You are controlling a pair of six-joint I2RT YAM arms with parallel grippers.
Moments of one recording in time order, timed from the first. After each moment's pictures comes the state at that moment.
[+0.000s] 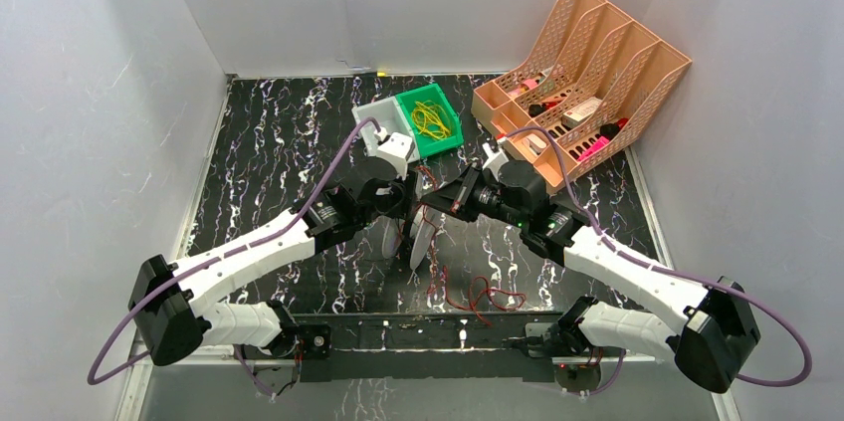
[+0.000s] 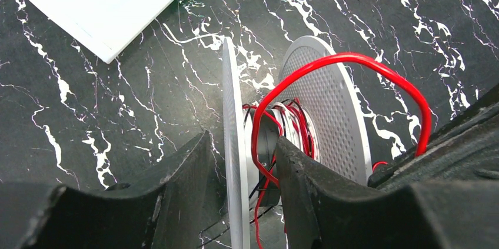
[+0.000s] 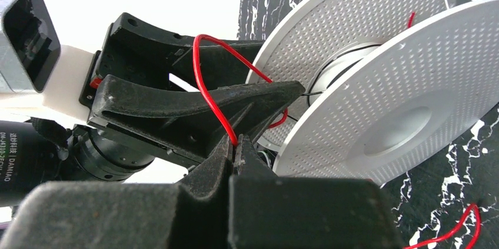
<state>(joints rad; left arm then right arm) -0.90 1.22 0.96 -0.33 -0.30 -0.31 0.80 1.06 0.72 0.05 -0.21 1.18</state>
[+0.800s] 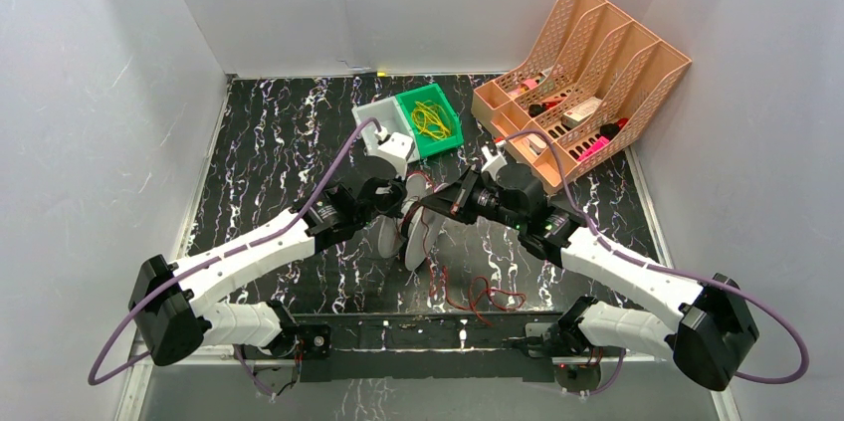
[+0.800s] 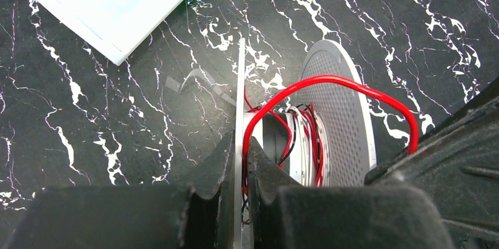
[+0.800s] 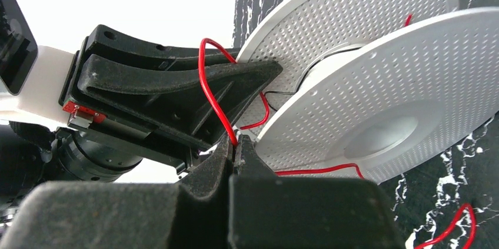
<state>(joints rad) -0.90 1.22 0.96 -0.33 -0.30 -0.28 0.80 1.07 0.69 0.09 -0.21 1.19</state>
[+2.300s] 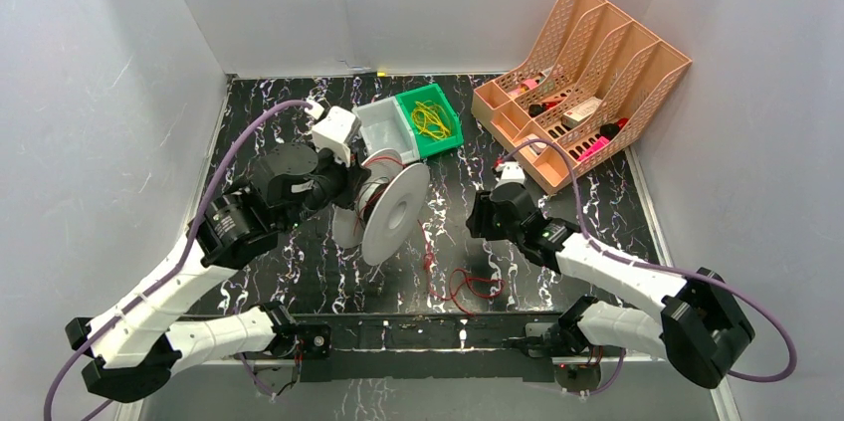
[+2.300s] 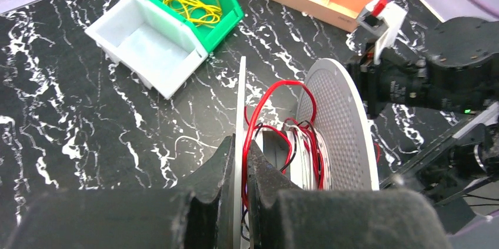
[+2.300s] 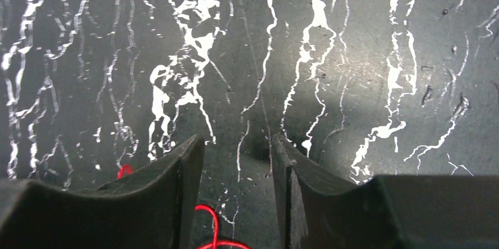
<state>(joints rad) -0.90 0.95 1.29 -0.71 -0.28 -0.19 0.75 1.11 0.55 -0.14 0.20 0.57</state>
